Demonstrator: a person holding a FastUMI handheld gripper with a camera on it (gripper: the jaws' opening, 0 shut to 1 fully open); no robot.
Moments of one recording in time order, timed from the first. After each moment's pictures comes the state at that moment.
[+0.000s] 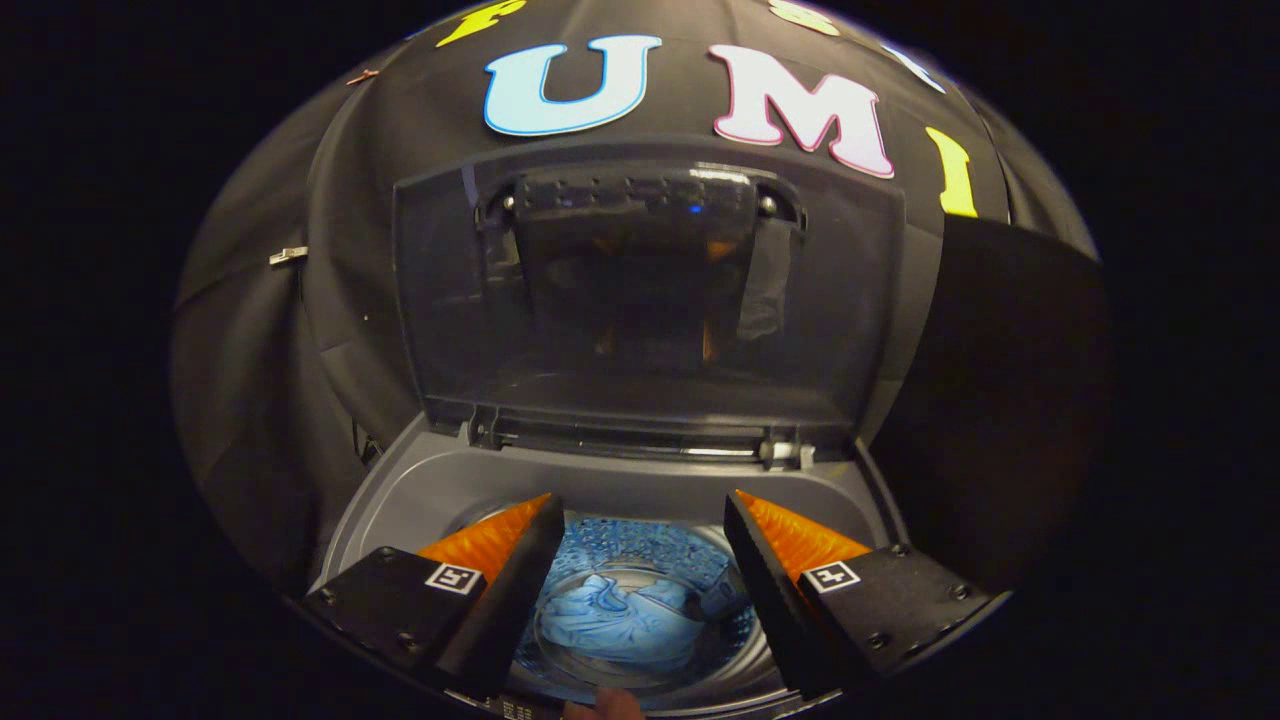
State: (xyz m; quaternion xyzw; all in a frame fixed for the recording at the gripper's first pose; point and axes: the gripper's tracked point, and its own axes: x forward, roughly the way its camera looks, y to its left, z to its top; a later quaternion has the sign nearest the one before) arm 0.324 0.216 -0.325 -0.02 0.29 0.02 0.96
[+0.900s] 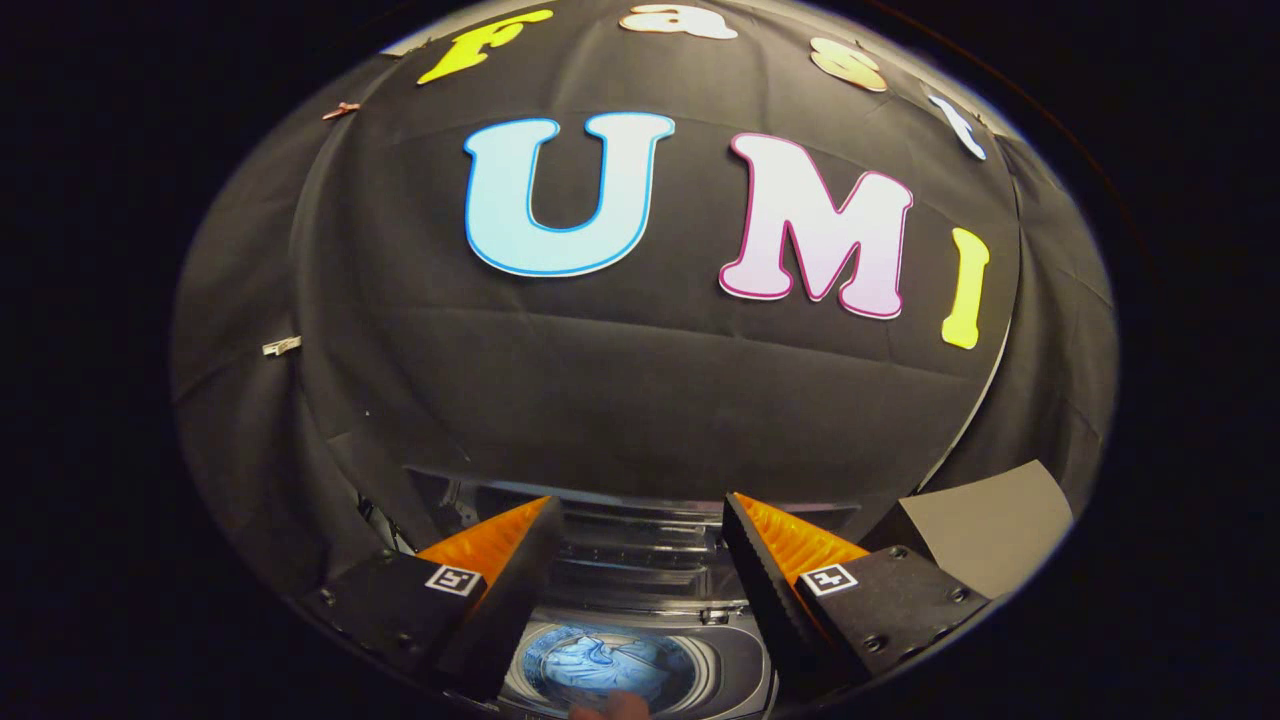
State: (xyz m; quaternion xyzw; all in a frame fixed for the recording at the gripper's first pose) arm 0.431 0.223 -0.138 -0.03 0.26 0.01 0.96
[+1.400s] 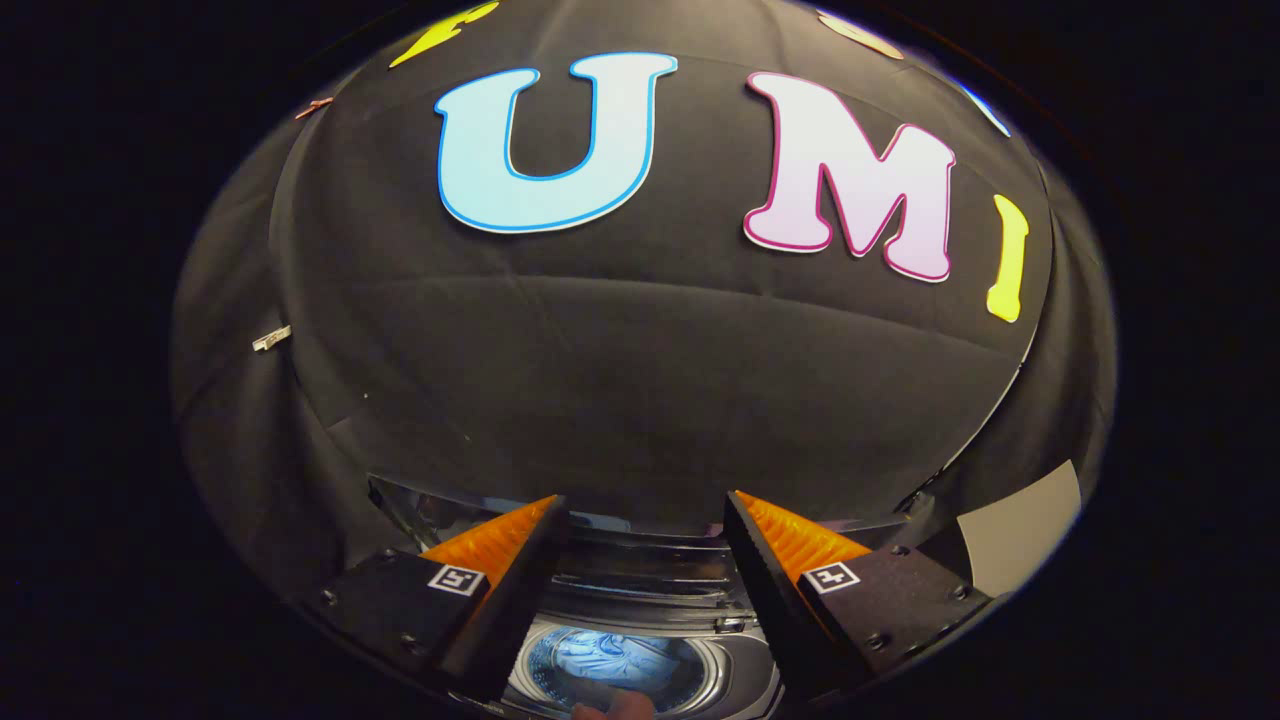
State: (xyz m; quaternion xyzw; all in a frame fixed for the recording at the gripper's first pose) arm 0.476 0.229 -0.172 -0.01 0.32 0.03 0.95
